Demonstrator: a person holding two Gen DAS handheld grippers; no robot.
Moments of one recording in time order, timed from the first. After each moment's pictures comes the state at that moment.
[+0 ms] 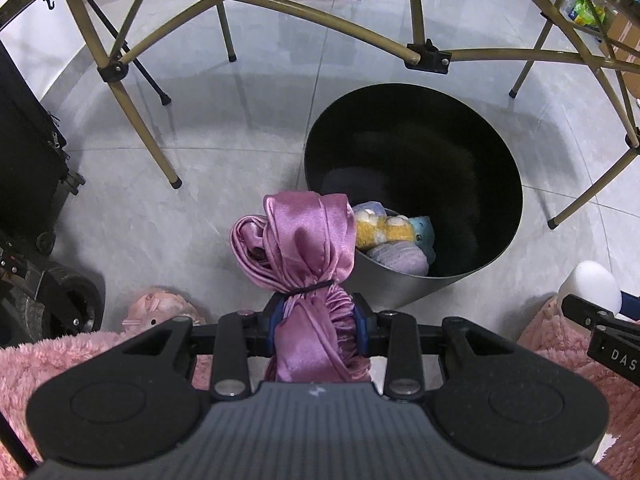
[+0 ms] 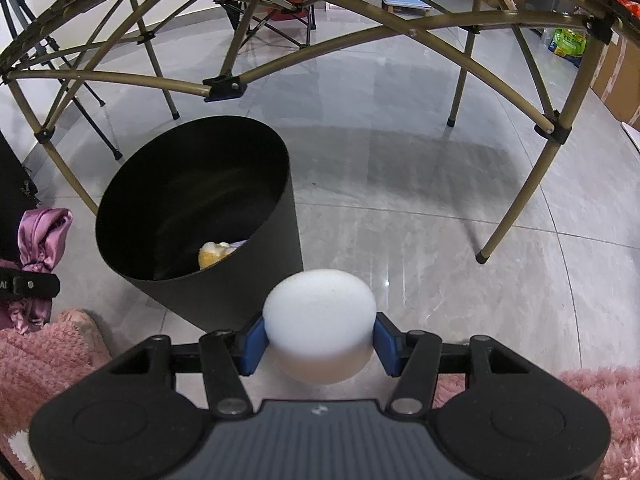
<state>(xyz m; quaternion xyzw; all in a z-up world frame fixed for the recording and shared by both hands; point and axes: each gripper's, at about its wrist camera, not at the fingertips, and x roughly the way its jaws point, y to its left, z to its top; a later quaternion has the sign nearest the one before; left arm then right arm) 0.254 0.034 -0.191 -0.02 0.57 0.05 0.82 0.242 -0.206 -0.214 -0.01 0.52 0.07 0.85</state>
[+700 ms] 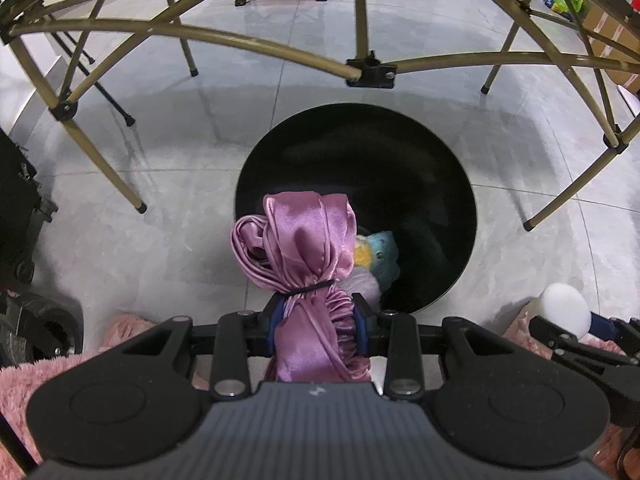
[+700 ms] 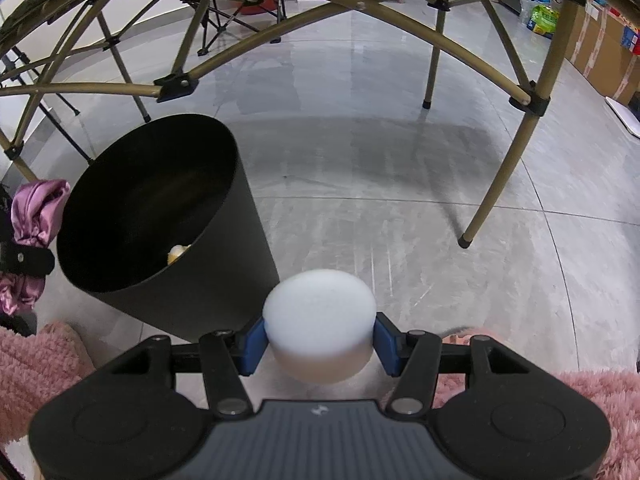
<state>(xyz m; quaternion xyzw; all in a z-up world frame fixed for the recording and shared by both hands) 0.292 -0.009 -0.184 -0.01 0.57 0.02 0.82 0.255 -0.231 -0.231 0.02 0.53 0.03 0.85</state>
